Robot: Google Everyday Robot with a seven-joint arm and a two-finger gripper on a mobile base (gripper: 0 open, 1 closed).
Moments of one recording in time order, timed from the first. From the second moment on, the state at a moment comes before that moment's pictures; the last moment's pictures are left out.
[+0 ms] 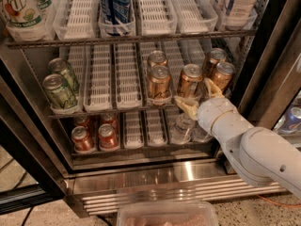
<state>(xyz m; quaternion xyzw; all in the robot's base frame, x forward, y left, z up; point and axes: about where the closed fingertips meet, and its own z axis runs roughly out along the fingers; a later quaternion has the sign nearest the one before) 0.589 -0.151 0.830 -0.25 0.70 -0.01 0.67</state>
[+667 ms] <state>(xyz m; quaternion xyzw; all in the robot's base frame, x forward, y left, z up) 0.603 -0.146 0.830 -0.24 0.70 -0.01 0.67</state>
